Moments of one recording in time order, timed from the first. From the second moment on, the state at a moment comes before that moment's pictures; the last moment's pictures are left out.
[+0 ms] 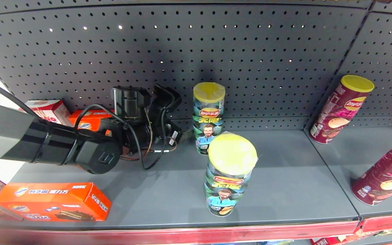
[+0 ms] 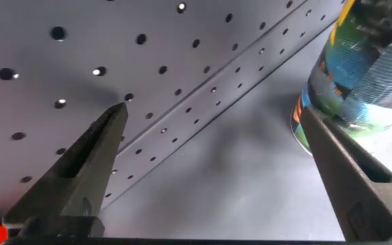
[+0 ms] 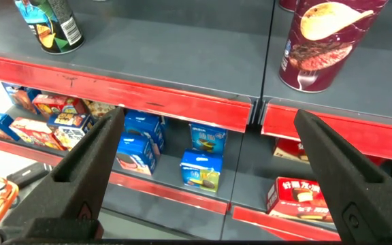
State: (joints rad) left arm -0.42 1.98 -1.17 -0.57 -0.04 0.37; right arm 0.31 0.00 -0.04 0.04 0.00 -0.03
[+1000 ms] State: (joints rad) left arm -0.38 1.63 -0.93 -0.58 0.12 0.37; right arm 0.33 0.30 -0.31 0.03 0.08 0.01
